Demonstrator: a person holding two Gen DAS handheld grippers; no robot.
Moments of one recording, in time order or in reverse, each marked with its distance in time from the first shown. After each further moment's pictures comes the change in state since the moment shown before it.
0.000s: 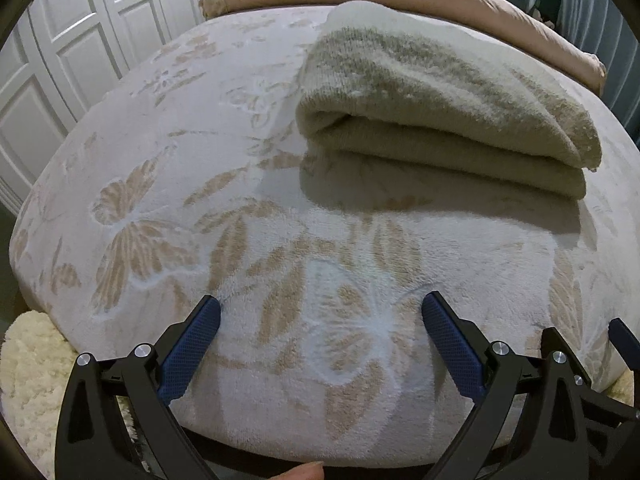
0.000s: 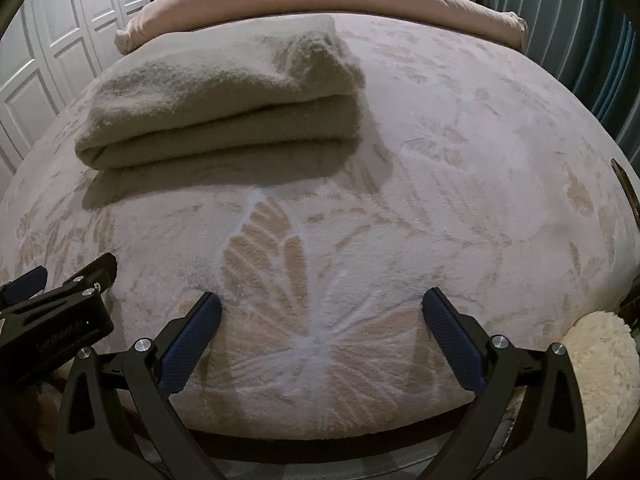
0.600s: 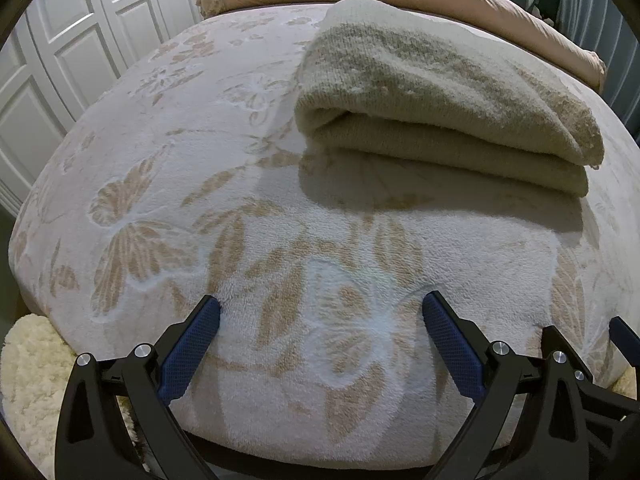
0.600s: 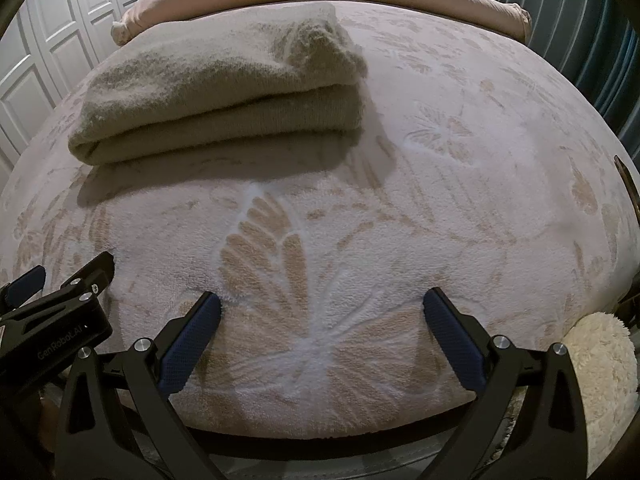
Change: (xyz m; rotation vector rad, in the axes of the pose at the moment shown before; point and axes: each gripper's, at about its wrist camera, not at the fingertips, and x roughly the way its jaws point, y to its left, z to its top) left arm 0.003 0.000 0.000 0.006 0.001 0.001; right arm 0.006 0.000 0.005 0.002 0.045 -0.007
